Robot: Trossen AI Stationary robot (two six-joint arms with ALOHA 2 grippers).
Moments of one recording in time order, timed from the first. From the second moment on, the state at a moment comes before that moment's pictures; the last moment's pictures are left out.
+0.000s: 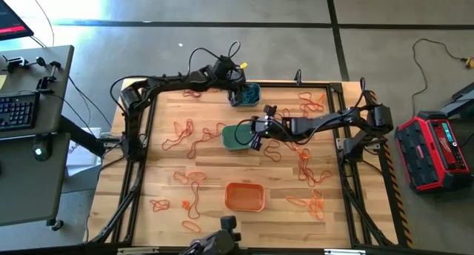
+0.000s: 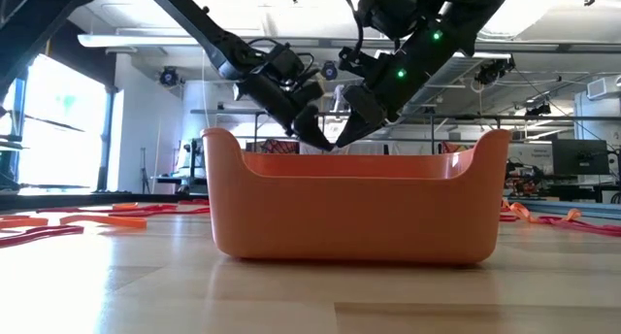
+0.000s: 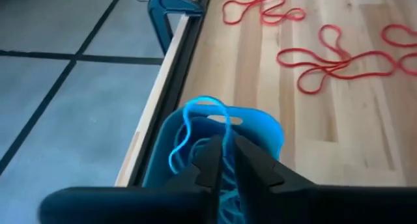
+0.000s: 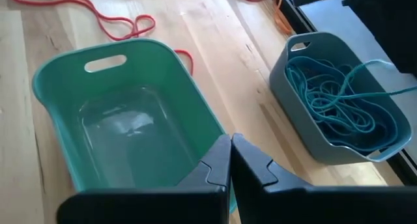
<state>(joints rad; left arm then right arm) 0.61 1.99 1.41 -0.06 0.25 0.39 -0.07 1.66 0.96 -0.04 0.43 0.02</state>
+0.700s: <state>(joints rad) 0.62 1.74 0.89 0.55 0.30 0.28 -0.30 1.67 1.08 -0.10 0.38 0.09</state>
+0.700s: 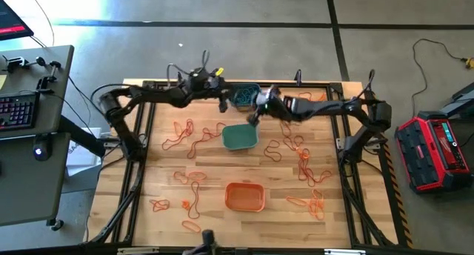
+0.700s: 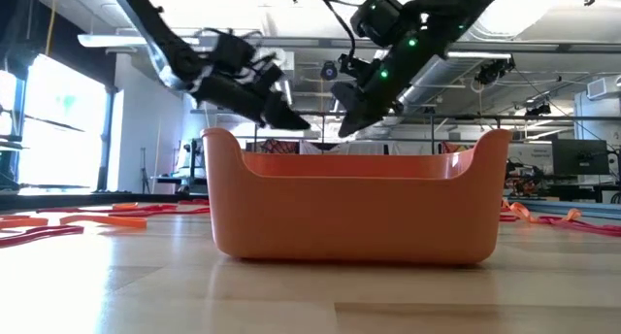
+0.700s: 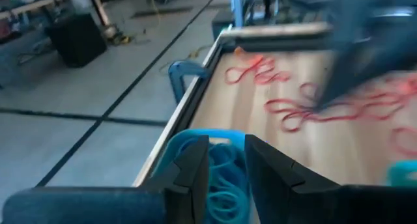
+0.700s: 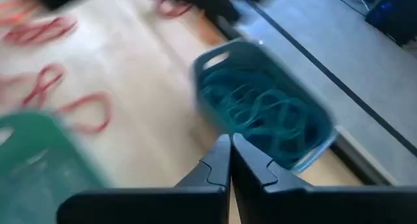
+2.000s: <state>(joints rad) 0.46 1.32 0.35 0.90 0.42 0.11 -0.58 2.19 1.62 -0.47 0.10 0.07</state>
